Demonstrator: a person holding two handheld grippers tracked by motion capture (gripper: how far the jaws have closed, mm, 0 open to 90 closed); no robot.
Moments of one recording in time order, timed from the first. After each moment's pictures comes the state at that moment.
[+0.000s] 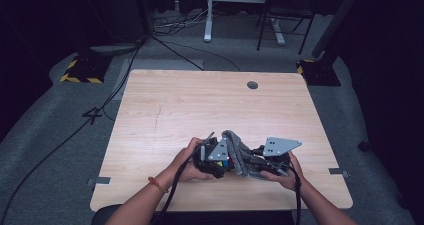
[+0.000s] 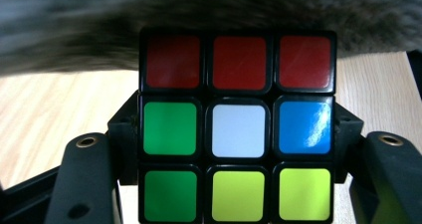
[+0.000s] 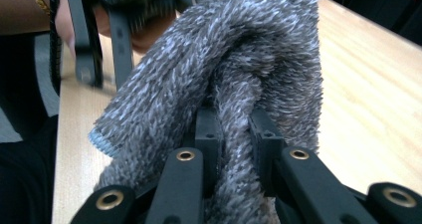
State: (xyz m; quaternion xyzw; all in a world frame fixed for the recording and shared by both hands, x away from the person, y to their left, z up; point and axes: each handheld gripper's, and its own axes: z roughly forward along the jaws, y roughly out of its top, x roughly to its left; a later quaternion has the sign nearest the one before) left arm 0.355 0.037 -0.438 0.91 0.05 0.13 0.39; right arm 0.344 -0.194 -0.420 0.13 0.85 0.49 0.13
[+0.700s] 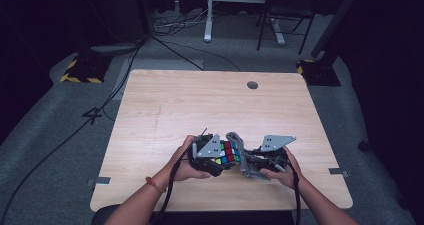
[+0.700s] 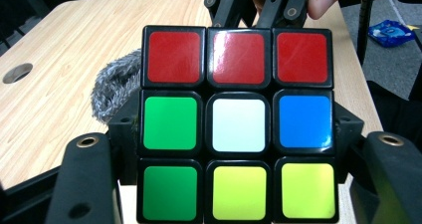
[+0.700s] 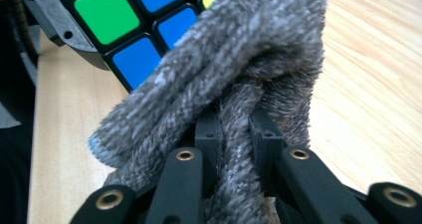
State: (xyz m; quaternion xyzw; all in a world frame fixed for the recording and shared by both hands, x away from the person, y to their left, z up) left arm 0.354 0.055 -0.421 0.88 0.05 0.12 0.46; right arm 0.366 -0.201 -0.447 0.17 0.86 0.47 0.08
